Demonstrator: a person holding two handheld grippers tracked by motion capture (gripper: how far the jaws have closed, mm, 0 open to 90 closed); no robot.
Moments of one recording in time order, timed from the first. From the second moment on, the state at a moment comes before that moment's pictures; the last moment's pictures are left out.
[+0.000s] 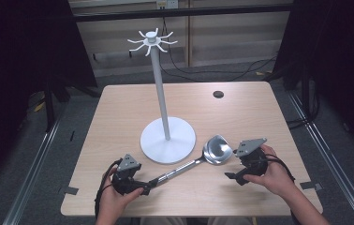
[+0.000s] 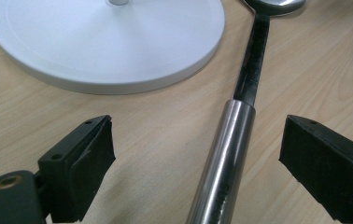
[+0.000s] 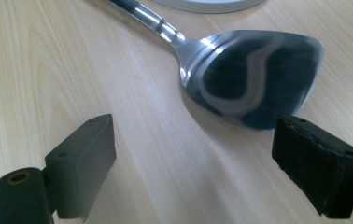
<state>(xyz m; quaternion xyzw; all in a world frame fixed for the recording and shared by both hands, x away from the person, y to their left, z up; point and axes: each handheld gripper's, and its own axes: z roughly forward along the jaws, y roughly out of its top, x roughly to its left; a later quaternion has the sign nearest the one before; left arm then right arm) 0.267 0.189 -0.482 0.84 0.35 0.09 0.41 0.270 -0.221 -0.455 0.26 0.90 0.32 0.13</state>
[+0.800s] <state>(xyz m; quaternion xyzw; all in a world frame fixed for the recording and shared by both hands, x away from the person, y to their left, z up) 0.267 0.191 -0.481 0.84 0.36 0.08 0.41 0.302 -0.168 -0.452 0.20 0.93 0.29 0.09</state>
